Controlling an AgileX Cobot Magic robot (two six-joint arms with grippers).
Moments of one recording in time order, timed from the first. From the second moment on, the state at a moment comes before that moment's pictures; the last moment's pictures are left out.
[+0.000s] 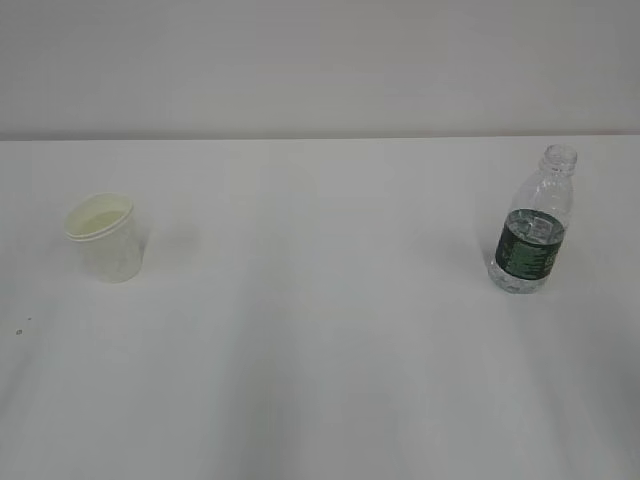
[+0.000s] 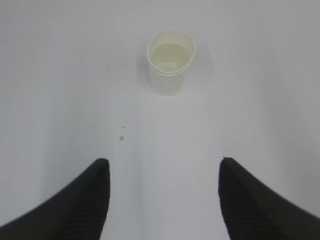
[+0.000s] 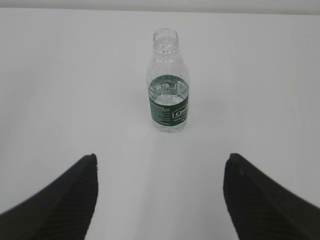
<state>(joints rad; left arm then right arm) -0.10 0.78 -0.69 -0.08 0.69 -0.03 0.08 0.66 -0.56 0.10 0.57 -0.10</state>
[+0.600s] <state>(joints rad) -0.10 0.78 -0.80 -0.08 0.89 -0.03 0.08 0.66 -0.60 0.07 0.74 -0.10</state>
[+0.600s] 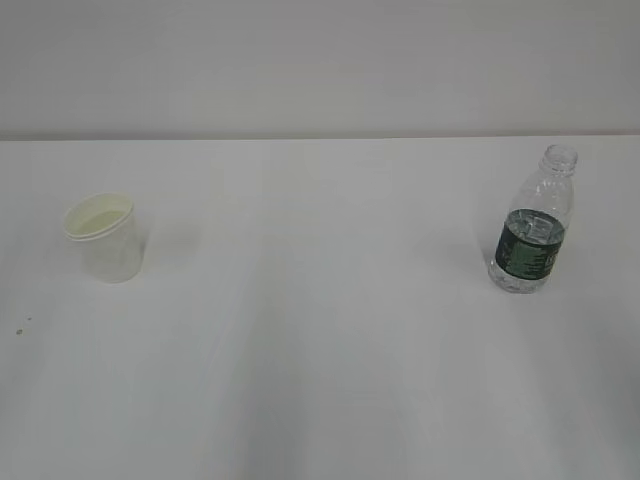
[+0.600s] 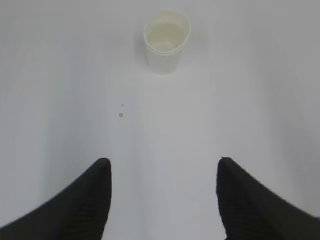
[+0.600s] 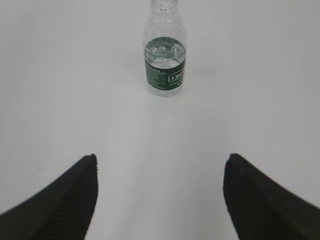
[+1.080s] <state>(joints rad) -0.10 0.75 -0.80 -0.08 0.94 -0.02 0.08 0.65 -0.60 0.07 0.79 -0.10</state>
